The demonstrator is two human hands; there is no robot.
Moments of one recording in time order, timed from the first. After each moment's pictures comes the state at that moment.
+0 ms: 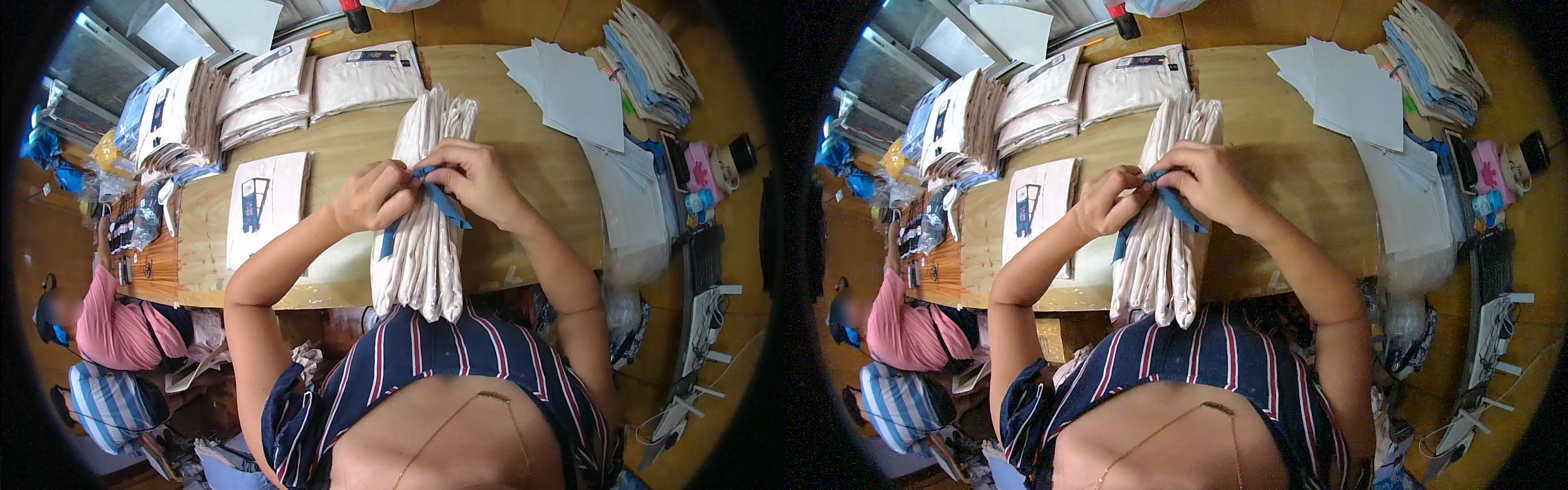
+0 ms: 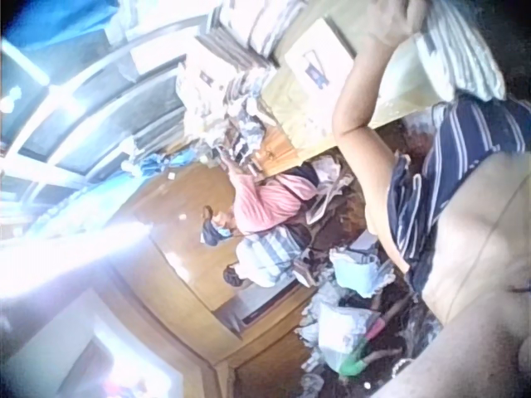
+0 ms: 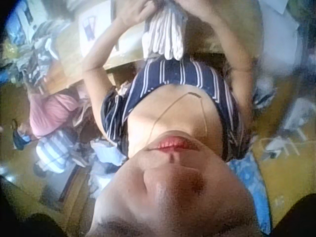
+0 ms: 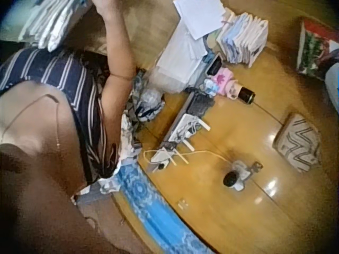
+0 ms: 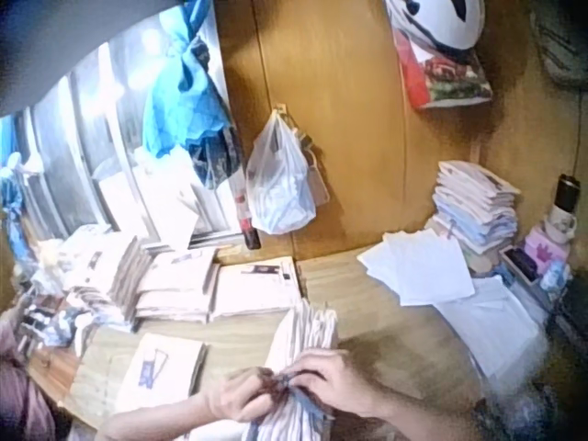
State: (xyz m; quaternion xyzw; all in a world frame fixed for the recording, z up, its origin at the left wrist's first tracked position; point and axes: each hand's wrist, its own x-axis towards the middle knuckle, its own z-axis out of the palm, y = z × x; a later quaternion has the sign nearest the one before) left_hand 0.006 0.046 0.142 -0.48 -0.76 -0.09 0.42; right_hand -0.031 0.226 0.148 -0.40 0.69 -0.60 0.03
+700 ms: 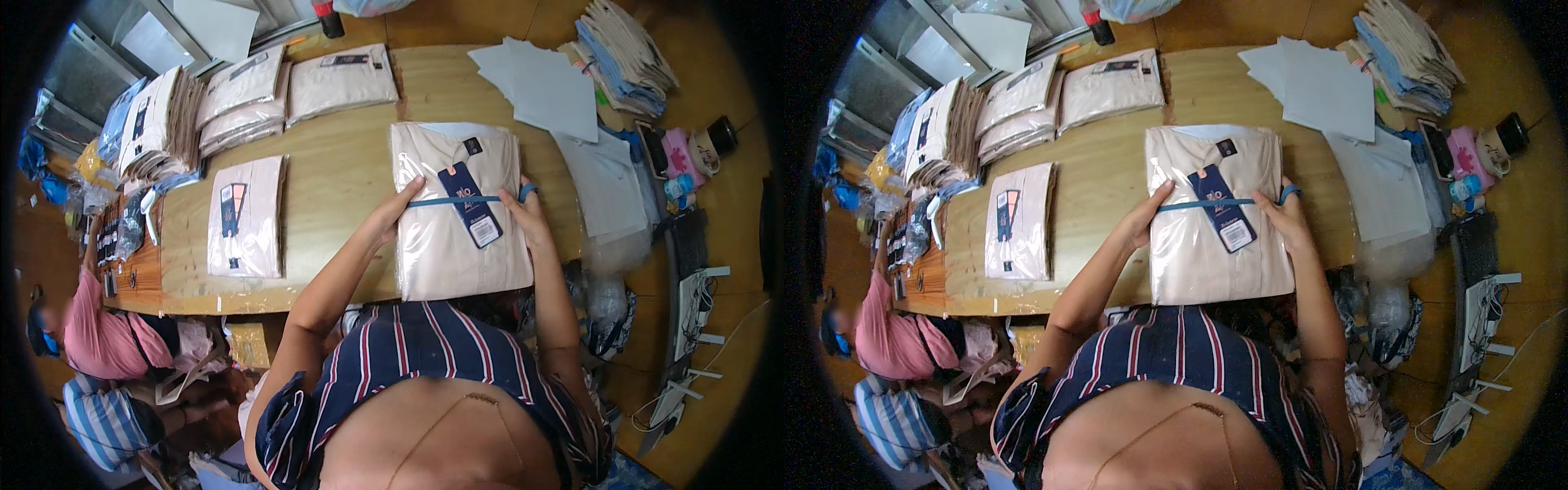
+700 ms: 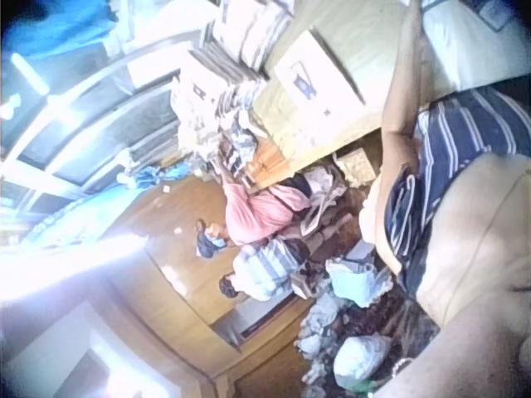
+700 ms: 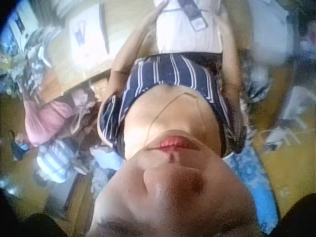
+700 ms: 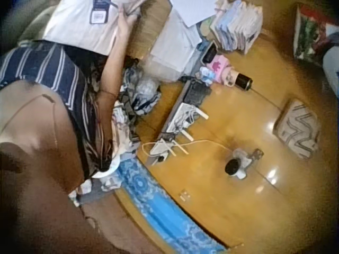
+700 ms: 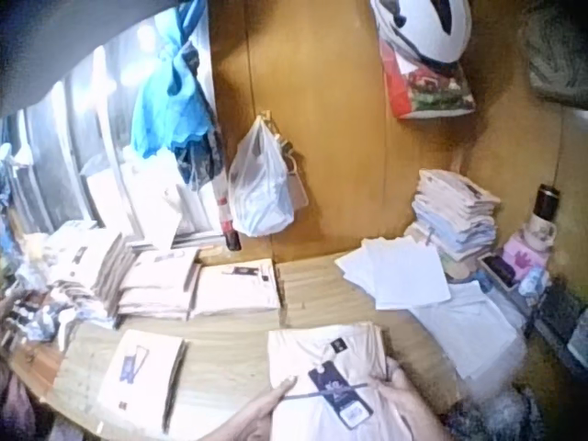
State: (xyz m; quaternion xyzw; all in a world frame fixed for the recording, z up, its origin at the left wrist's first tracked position) left_hand 0.003 0.111 0.049 0.17 -0.49 -0.82 -0.26; right_hand -0.022 0.362 0.027 0.00 0.68 -0.72 0.12
